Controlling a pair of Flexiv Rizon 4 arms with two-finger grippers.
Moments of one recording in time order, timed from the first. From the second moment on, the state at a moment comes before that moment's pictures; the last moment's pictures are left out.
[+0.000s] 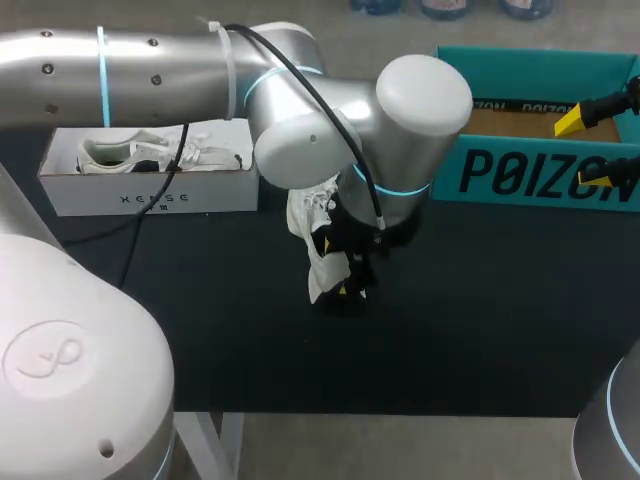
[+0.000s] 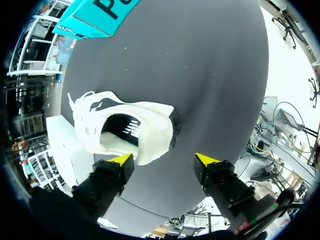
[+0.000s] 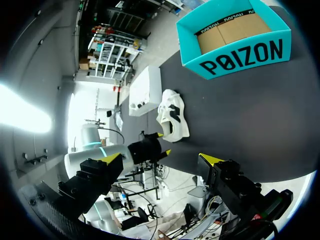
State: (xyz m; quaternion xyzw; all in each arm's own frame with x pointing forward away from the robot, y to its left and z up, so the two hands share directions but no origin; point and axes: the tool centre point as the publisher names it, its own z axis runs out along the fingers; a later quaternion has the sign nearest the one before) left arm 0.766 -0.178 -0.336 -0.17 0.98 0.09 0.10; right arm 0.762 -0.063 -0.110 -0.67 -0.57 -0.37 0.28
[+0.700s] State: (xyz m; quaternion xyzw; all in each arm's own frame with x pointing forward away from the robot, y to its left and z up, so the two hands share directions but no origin) left arm 0.791 -0.170 -0.379 -0.05 0.99 0.01 0.10; right arm 0.762 -0.063 -0.110 -0.67 -0.57 -0.37 0.28
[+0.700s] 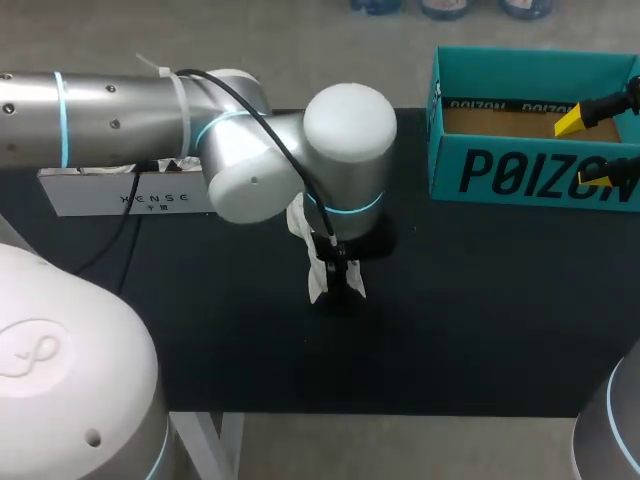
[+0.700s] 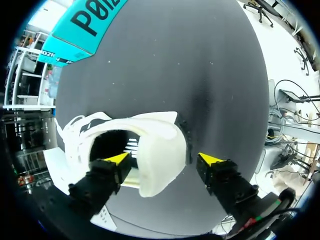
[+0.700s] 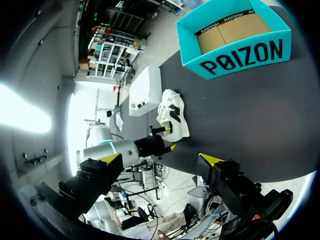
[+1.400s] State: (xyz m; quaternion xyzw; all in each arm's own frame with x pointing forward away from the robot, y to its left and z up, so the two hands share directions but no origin) left arm 0.777 -0.178 -0.401 -0.06 0.99 -0.04 0.08; right arm 0.762 -0.063 -0.110 -0.67 -0.57 -0.37 0.28
